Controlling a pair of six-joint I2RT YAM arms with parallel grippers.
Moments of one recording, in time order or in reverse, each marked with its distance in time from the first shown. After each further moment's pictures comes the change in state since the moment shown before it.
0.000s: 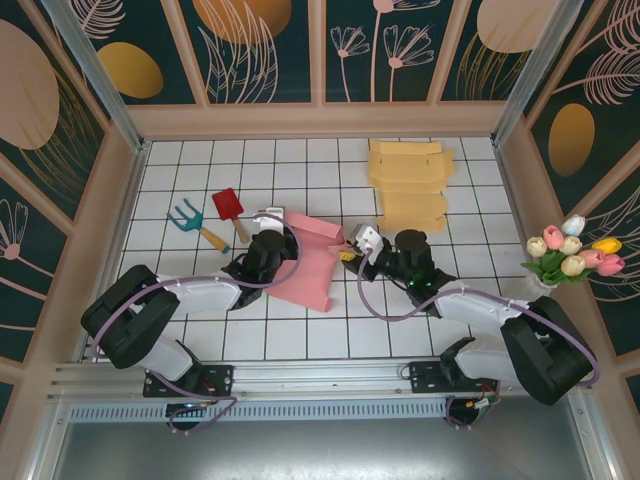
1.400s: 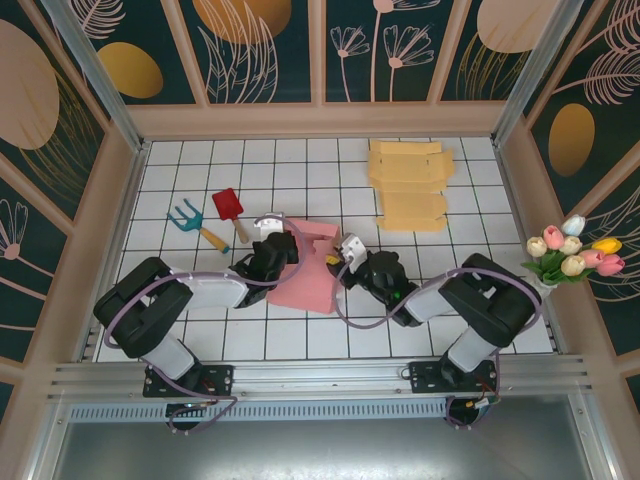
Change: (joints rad) left arm -0.010 0.081 0.023 -0.090 -0.084 -0.132; right arm 0.195 0.419 -0.041 0.547 0.424 0.250
